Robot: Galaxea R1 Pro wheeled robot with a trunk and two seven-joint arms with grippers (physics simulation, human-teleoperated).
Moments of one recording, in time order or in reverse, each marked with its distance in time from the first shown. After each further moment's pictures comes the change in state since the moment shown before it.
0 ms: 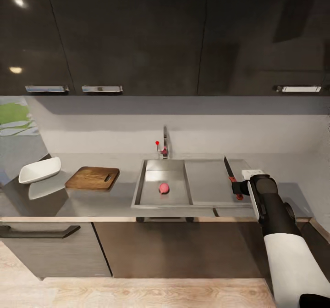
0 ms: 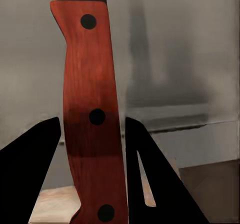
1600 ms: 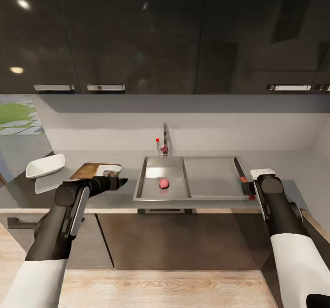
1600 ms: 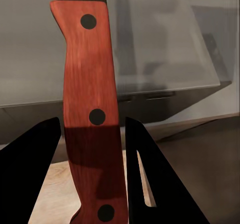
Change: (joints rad) left arm -0.709 -0.121 -0.013 -0.847 0.004 1.088 -0.228; right arm 0.000 -0.044 -0.002 -0.004 0.106 0.000 0.000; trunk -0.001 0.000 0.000
